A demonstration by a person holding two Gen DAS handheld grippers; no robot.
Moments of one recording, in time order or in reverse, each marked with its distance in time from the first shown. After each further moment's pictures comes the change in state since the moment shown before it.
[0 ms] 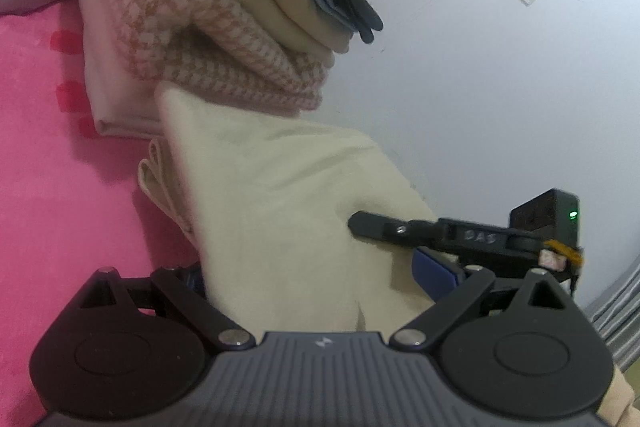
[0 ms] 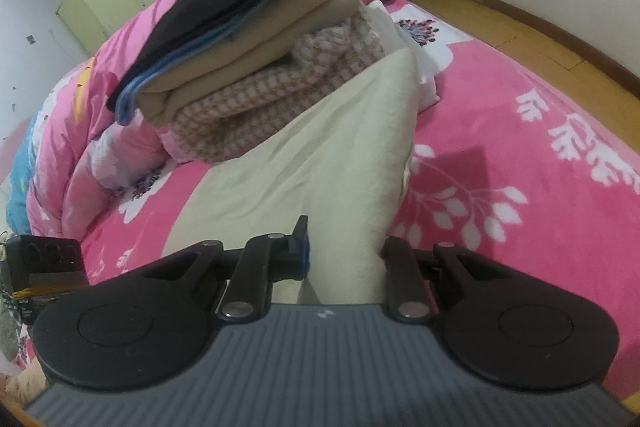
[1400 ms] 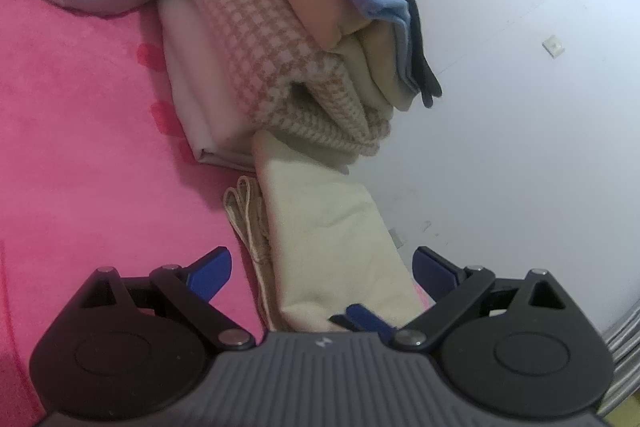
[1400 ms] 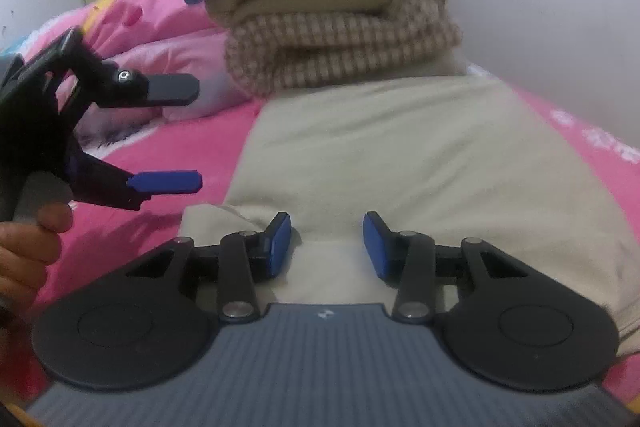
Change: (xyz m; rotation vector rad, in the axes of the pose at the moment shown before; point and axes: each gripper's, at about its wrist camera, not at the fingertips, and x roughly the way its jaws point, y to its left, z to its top) left arm -0.044 0.049 0.018 -0.096 -0.053 0.060; right arm 0.028 0.086 -0.108 -0.265 -0.217 -0.165
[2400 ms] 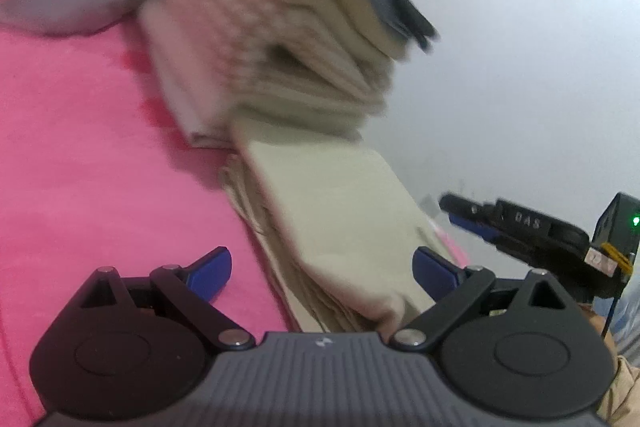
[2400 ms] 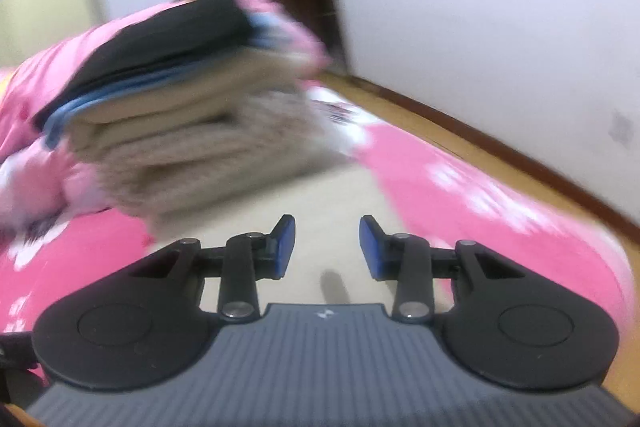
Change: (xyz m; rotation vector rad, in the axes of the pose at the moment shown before) left arm 0.020 -0.028 -0.021 0.190 0.060 0.107; right arm -0.029 -0.066 0.069 0.220 -0.038 -0.262
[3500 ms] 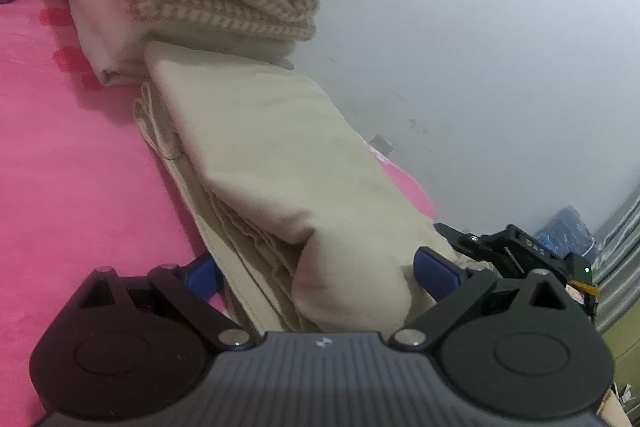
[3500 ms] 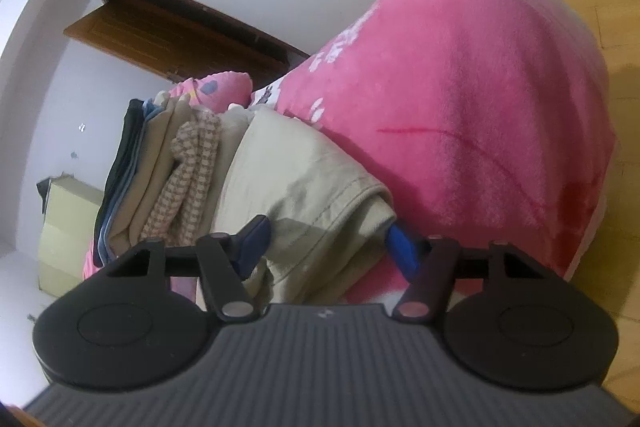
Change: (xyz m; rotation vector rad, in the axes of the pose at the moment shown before) left arm 0.018 -0.020 -0.025 0.069 0.145 -0.169; right arm -0.050 -0.097 -0.116 0.768 0.018 0.211
